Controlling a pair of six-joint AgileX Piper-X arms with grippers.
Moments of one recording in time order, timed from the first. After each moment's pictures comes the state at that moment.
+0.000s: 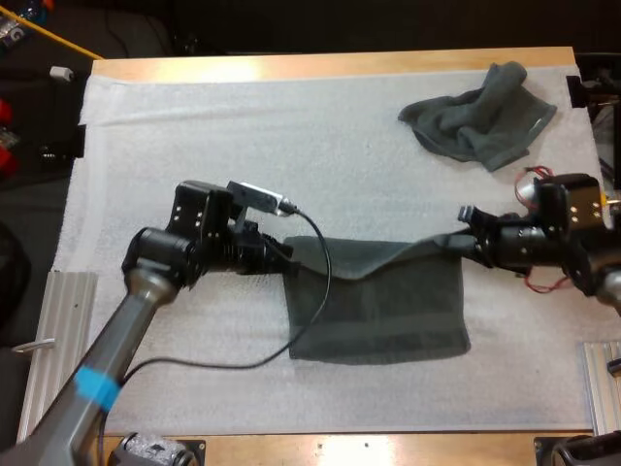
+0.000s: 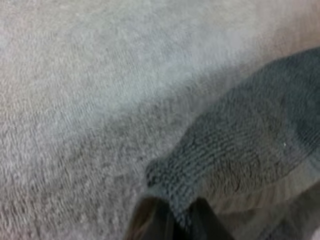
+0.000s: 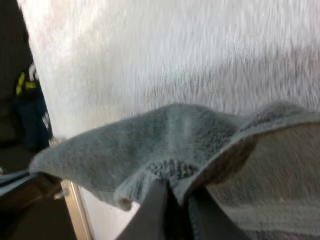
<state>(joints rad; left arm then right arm) -0.29 1.30 -0.92 0.76 0.48 -1.82 0.20 1.26 -0.86 0.66 -0.65 -1.08</state>
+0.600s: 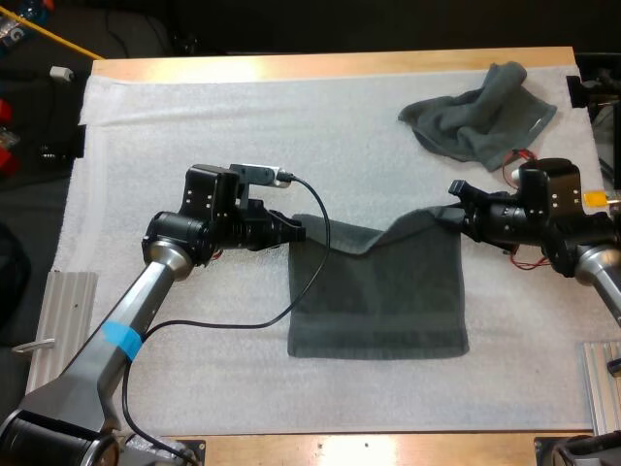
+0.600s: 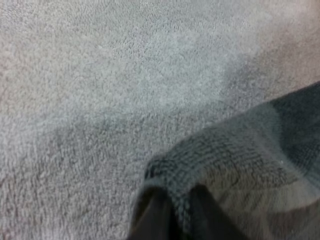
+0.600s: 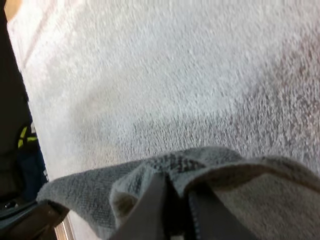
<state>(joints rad) -0.26 1.45 -0.92 0.53 0.53 -1.96 0.20 1.39 -0.86 0.42 -0.55 -0.99</state>
